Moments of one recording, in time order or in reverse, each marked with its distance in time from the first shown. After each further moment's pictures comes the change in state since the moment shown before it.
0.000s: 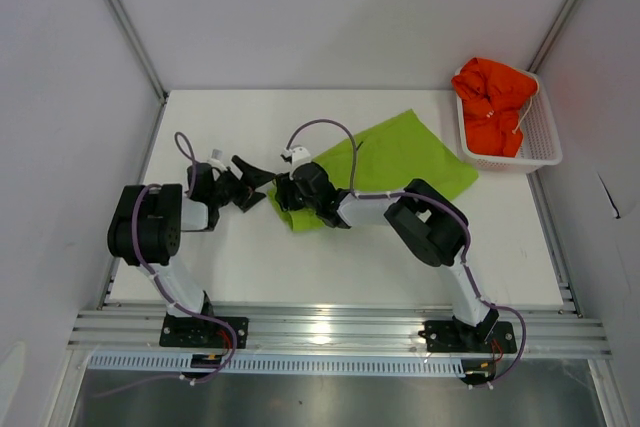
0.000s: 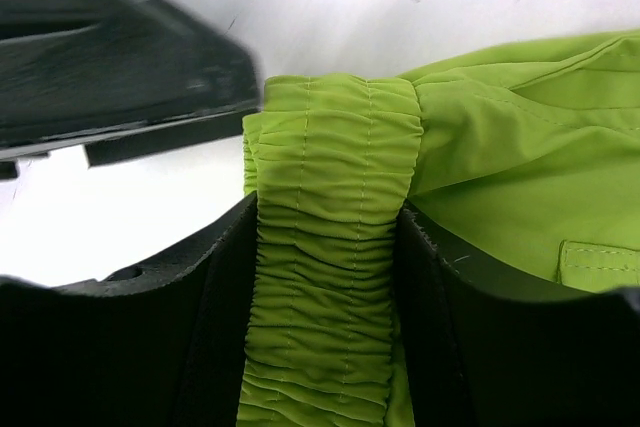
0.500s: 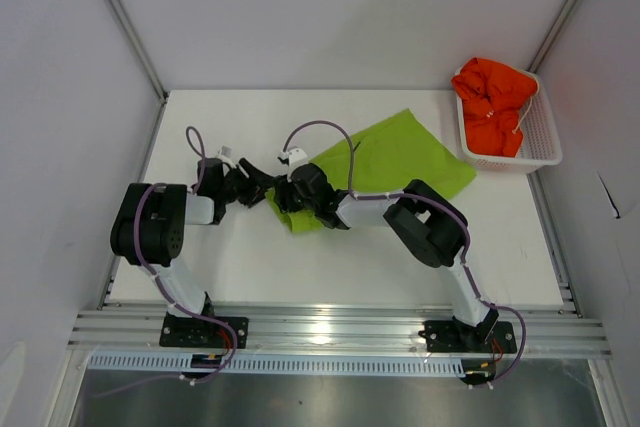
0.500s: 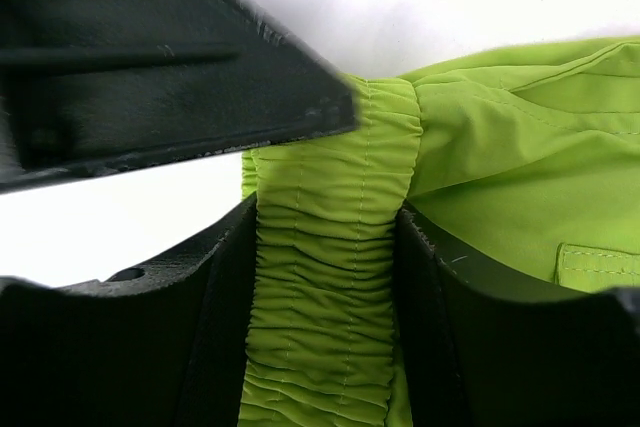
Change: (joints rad) left arm -0.074 -0.004 0.077 -0.159 -0.097 0.084; right arm 0.014 0.000 0.003 -0.007 -0.011 -0.037
